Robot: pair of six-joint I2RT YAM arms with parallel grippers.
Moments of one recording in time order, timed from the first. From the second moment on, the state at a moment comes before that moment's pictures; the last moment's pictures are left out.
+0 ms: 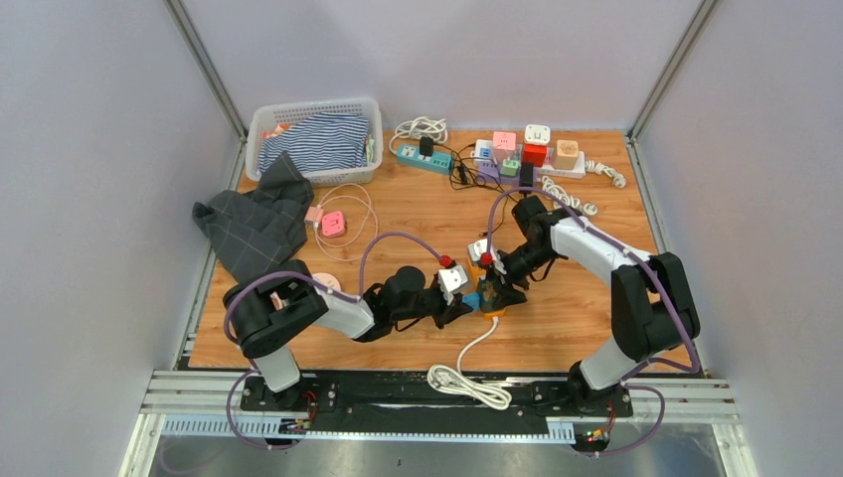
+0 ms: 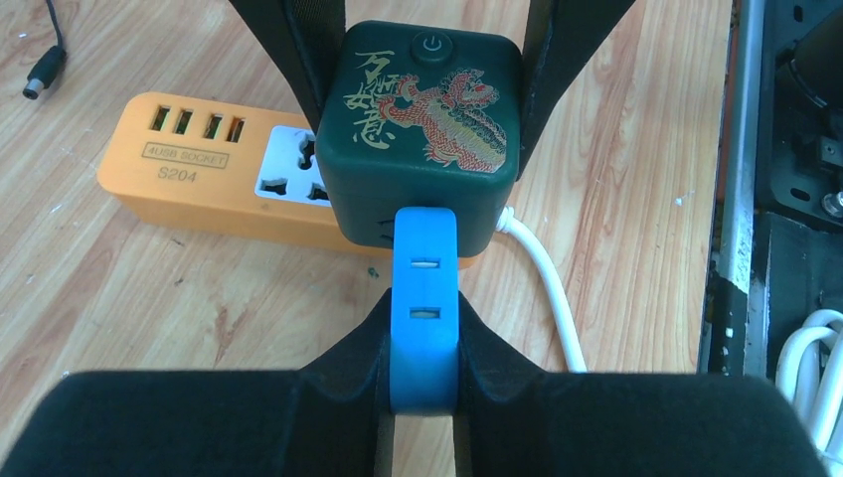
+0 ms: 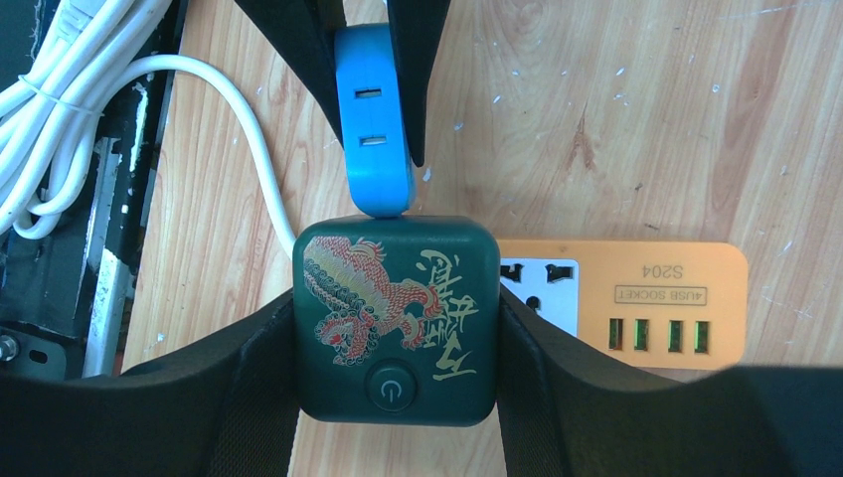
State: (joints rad) left arm -1.01 1.70 0.53 0.85 0.24 -0.03; right arm 0.36 1.57 0.99 -0.97 -0.81 -1.41
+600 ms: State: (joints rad) left arm -1.01 1.63 0.52 0.76 0.21 -0.02; right arm 0.36 1.58 0.99 -0.96 -0.81 -1.39
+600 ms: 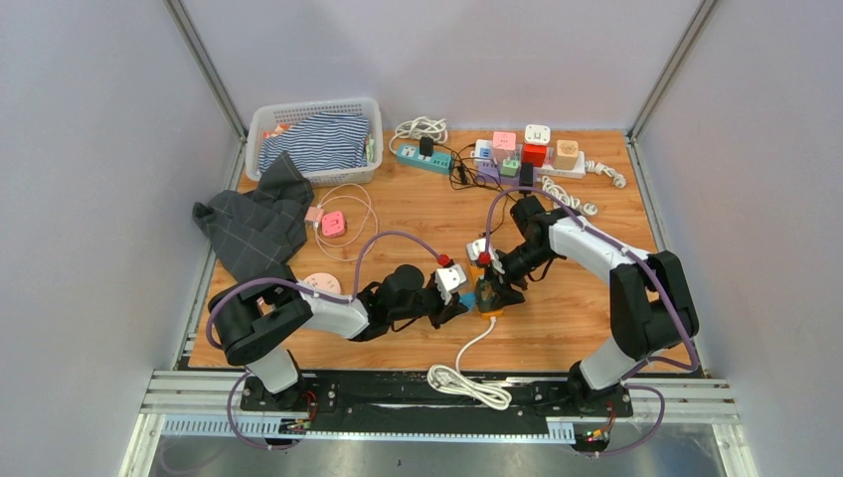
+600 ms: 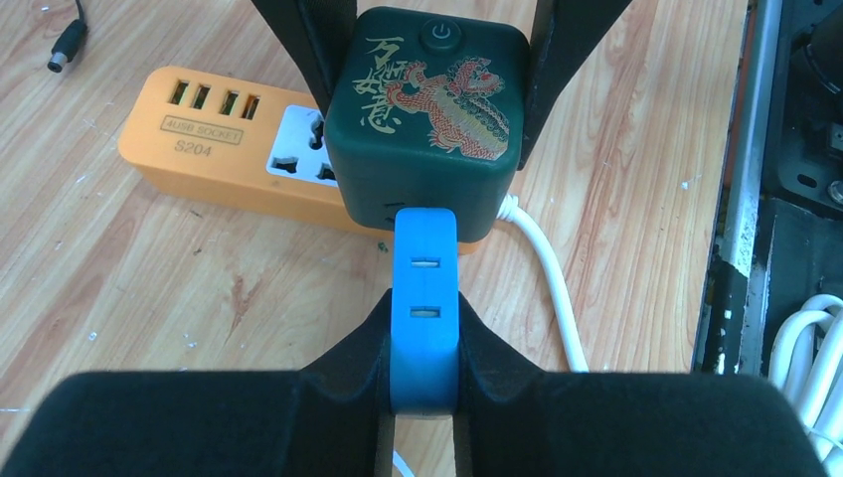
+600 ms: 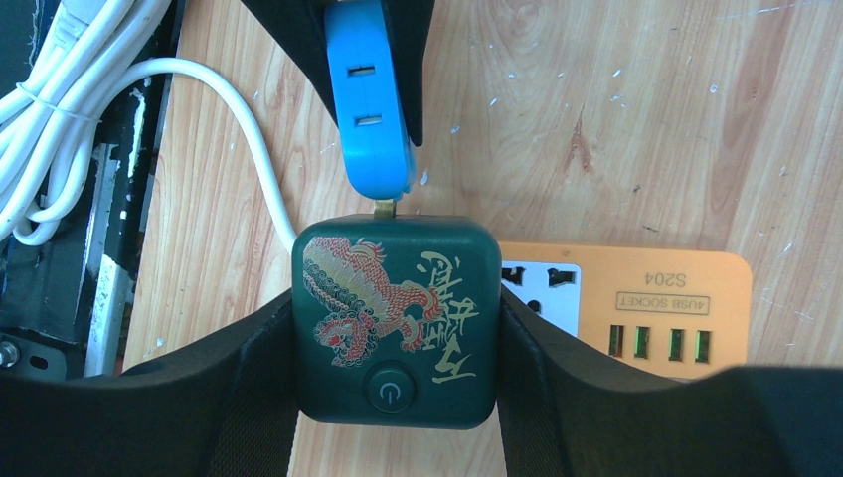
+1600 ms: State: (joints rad) left arm -1.00 1.59 0.51 0.74 0.18 -0.04; right arm 0.36 1.58 0.99 -0.96 -0.80 -1.38
